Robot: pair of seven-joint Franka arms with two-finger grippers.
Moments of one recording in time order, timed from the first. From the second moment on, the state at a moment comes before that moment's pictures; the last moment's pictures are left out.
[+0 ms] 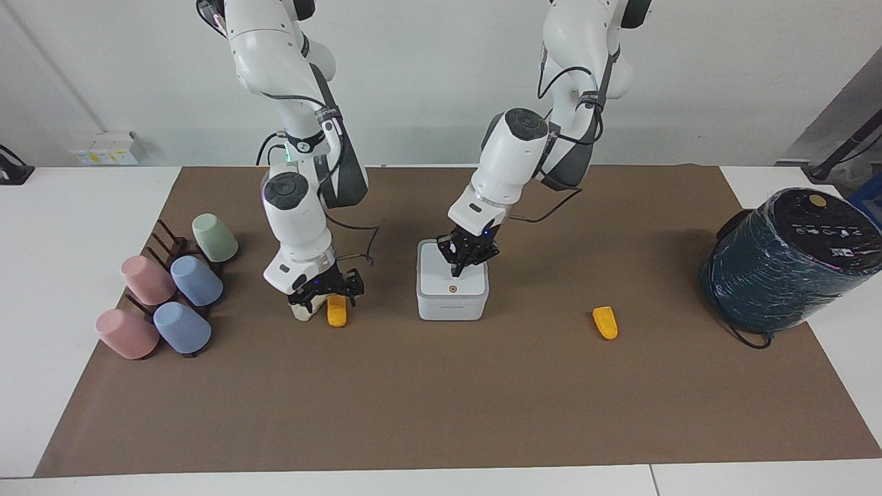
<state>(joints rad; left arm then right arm) -0.55 0.30 -0.07 -1.76 -0.19 2.37 -0.53 0.27 0.33 -0.03 -1.95 0.02 2.38 0.09</state>
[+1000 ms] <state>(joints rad) -0.55 0.33 -0.04 -1.65 -0.19 2.22 -0.53 0.29 0.31 -0.05 -1.92 0.01 2.37 0.13</state>
